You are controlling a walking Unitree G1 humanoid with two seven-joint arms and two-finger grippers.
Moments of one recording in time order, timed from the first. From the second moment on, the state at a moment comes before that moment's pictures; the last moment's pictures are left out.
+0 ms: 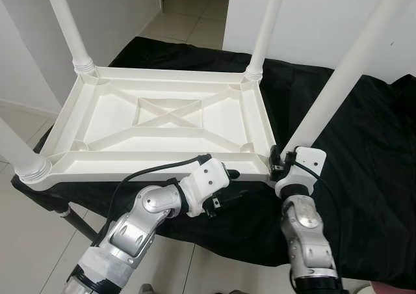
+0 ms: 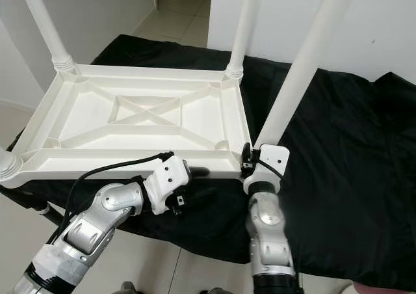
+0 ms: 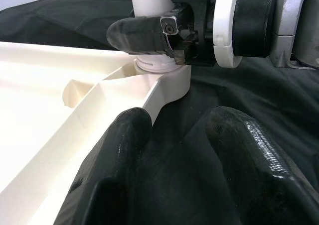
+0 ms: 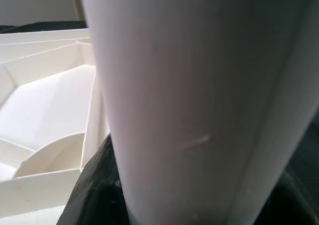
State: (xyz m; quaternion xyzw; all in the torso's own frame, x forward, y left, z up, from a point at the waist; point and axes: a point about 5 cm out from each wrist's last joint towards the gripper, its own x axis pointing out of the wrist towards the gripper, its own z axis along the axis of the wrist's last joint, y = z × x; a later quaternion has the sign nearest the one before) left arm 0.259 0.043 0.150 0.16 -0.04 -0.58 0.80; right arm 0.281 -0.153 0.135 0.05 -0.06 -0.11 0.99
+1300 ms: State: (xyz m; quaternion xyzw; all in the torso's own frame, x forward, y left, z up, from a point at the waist) left arm 0.261 0.043 0.155 0.16 -0.05 -0.57 0.80; right arm 0.273 -0.174 0.142 0.01 -0.08 0.16 0.98
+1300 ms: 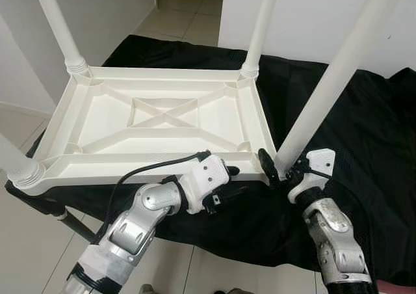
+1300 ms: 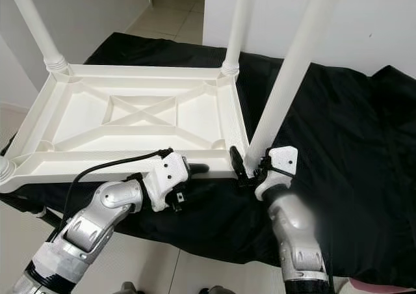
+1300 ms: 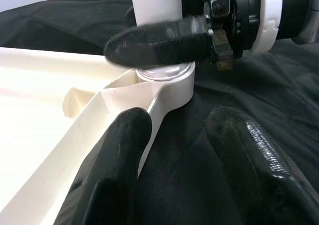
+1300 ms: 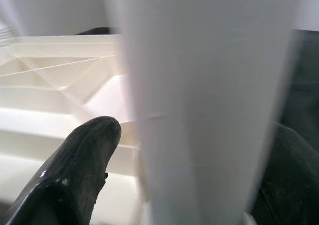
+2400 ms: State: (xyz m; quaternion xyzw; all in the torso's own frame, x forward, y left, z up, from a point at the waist) left arm 0.267 0.041 0.155 0.16 -0.04 -0.57 0.80; right arm 0.305 -0.193 0.138 -0.04 -0.05 0.26 0.96
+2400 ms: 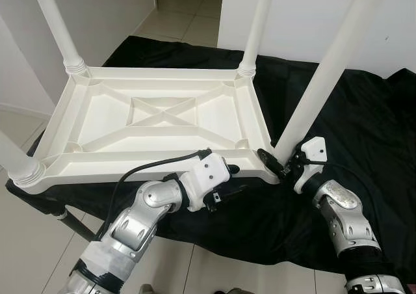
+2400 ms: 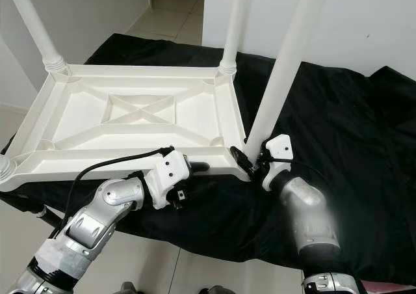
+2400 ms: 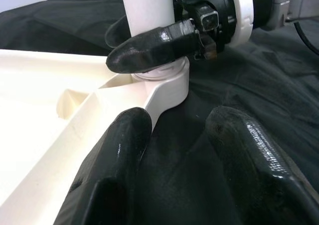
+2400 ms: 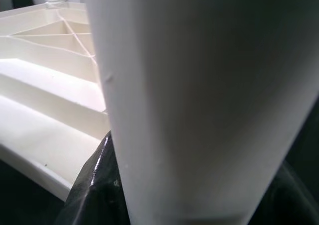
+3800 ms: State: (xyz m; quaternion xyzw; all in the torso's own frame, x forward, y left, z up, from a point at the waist) left arm 0.264 0.044 0.148 0.15 -0.04 -0.57 0.81; right arm 0.287 -0.157 0.142 0.07 -0.08 -0.09 0.99
